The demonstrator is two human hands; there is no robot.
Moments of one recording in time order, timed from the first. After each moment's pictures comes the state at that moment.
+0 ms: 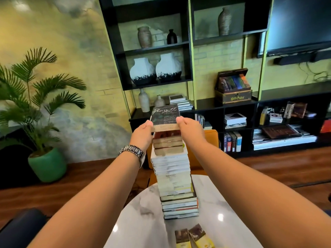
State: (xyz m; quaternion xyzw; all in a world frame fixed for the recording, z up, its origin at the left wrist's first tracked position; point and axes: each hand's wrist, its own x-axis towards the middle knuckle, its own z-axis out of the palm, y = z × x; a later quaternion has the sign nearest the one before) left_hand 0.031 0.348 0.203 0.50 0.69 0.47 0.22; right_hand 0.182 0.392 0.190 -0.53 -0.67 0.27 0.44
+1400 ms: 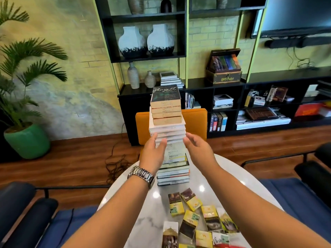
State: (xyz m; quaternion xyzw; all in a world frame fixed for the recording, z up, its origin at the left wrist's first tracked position) left_hand 0.035 0.295 0.056 0.54 0.62 0.46 0.34; right_hand 0.203 0.294 0.074 -0.54 -0.61 0.38 0.45
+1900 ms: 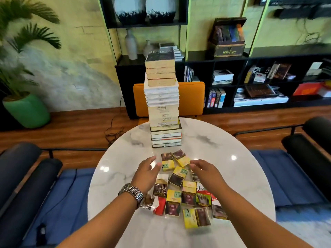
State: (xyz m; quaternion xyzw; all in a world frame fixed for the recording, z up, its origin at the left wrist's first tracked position) left_hand 0.055 0.131 -0.049 0.52 0.71 0.31 0.37; right_hand 0.279 0.162 -0.060 -0.62 -0.62 0.41 0.26
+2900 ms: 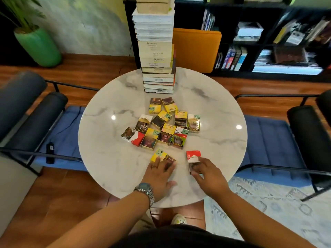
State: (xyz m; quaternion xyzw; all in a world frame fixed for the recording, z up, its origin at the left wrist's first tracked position) left_hand 0.227 -0.027 -0.176 0.73 0.66 -0.09 0.18; right_hand 0.442 0.039 -0.182 -0.54 -0.81 0.24 0.05
